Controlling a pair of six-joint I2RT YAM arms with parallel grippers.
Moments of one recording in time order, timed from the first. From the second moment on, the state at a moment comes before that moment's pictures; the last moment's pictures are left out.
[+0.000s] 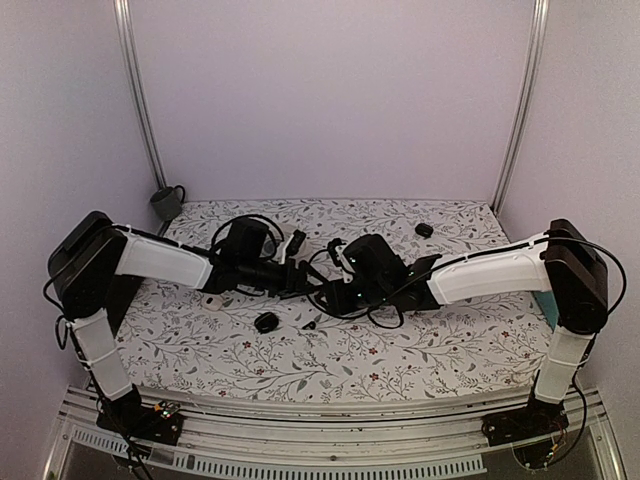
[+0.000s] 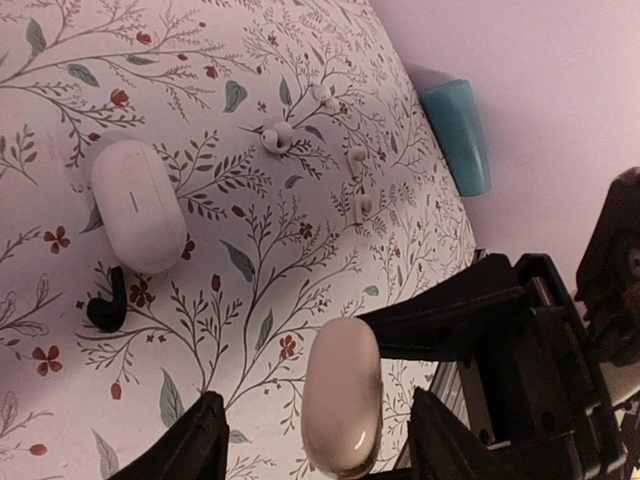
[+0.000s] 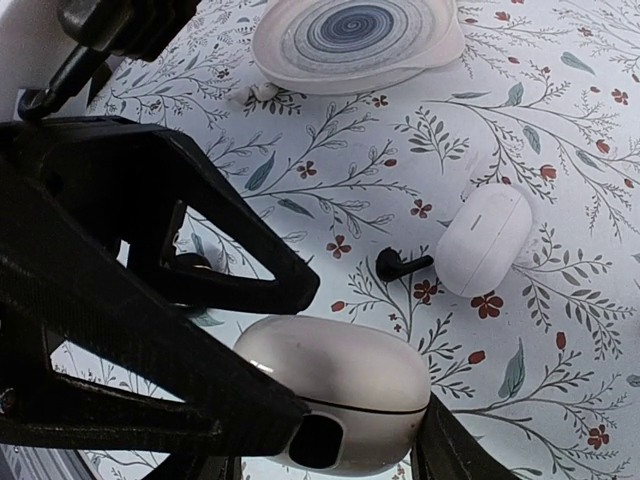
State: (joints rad) left arm -0.68 1.83 0.98 0.27 0.59 -0.65; right arm 0.98 1.84 1.16 -0.03 0.09 0.48
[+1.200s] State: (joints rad) left arm -0.68 1.85 1.05 0.20 0.64 -0.60; right arm 0.98 1.83 1.16 -0.03 0.08 0.44
